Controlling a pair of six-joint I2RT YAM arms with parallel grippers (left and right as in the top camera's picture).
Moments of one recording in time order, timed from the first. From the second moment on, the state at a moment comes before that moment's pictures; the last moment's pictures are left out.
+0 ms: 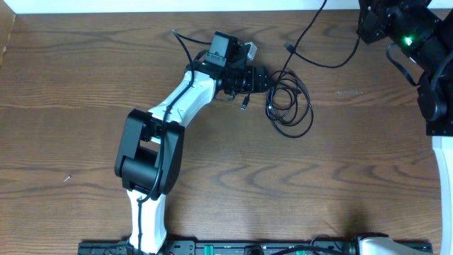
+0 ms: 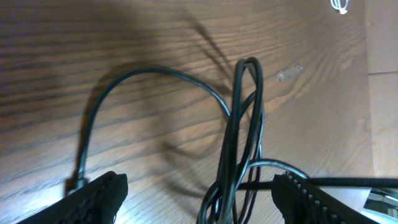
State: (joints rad) left arm -0.39 2.11 1.55 -0.39 0.61 -0.42; right arm 0.06 1.39 1.76 -0.47 -0.47 0.20
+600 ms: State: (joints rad) left arm -0.43 2.18 1.55 -0.29 0.51 -0.51; right arm 0.05 1.39 1.76 -0.51 -0.47 0.20
